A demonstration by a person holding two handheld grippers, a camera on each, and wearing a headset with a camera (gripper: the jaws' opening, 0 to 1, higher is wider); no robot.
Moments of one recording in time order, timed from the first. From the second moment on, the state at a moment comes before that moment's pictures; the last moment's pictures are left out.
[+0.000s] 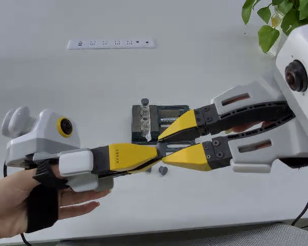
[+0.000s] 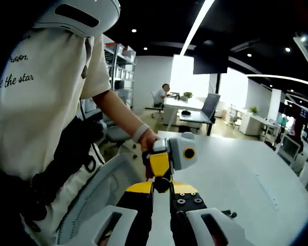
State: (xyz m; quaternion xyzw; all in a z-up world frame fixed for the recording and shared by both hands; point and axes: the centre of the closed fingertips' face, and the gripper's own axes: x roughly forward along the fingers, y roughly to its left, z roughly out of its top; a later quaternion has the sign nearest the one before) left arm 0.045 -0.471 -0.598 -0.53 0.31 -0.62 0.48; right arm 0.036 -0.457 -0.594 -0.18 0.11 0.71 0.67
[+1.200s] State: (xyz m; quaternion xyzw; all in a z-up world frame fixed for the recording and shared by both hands) left arm 0.086 -0.459 -0.643 -0.36 0.26 -0.57 0.69; right arm 0.060 -0.467 -0.626 -0.21 0.19 0.70 0.66
